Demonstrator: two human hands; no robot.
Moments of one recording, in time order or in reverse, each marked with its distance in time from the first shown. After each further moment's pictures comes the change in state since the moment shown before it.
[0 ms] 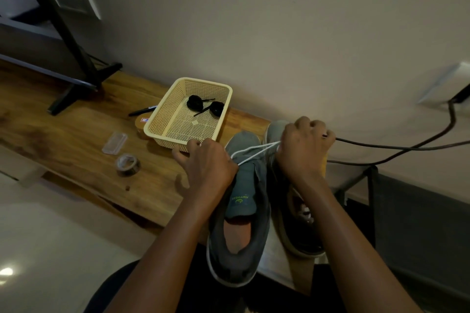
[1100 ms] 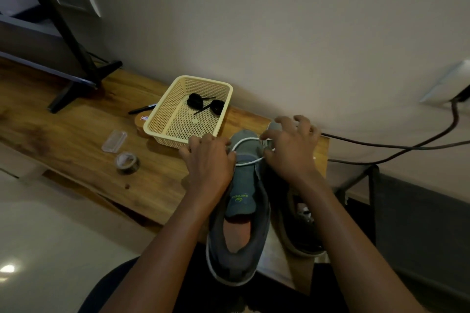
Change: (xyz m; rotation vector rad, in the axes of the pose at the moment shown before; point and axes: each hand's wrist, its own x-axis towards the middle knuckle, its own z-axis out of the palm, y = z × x) left_hand 0.000 -0.002 0.002 -0.048 0.029 0.100; right_hand -0.001 -0.004 -0.004 0.094 -0.157 -0.210
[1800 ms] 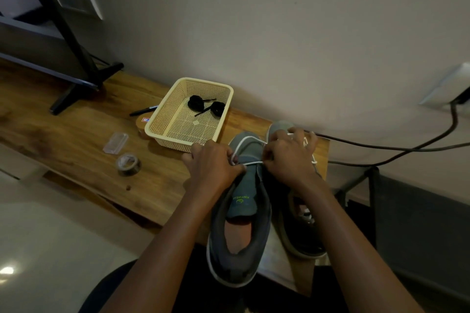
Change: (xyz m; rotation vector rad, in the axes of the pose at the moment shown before) left_hand 0.000 0.002 -0.008 -0.082 -0.148 -0.054; right_hand -0.001 0.001 0.004 -0.051 -0.172 -0.019
